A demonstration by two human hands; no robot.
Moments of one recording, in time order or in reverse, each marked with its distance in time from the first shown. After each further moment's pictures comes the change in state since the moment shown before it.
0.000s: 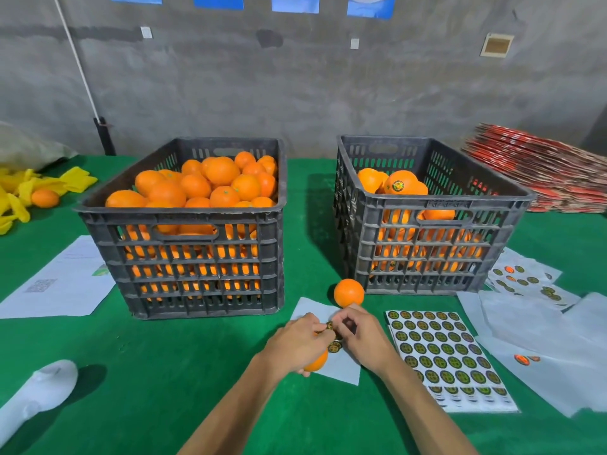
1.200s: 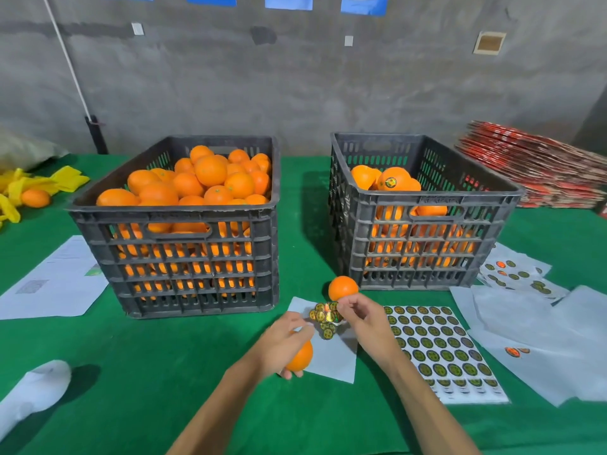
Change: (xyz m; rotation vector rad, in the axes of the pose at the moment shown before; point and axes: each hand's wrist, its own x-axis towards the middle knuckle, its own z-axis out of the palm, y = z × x) left_hand -0.014 -0.026 -0.005 -0.412 -0.061 0.024; right_hand -0.006 -0.010 -0.013 0.433 0.158 0.111
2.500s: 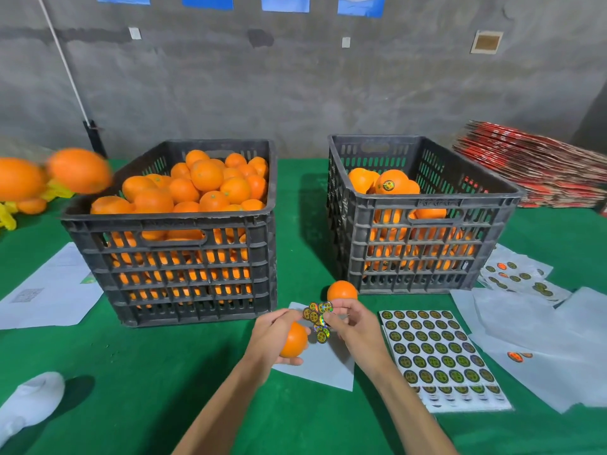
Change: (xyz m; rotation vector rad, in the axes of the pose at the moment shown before) left_hand 0.021 0.009 0.001 -0.468 0.259 -0.055; right_hand 0.000 -0.001 0.022 0.223 0.053 0.089
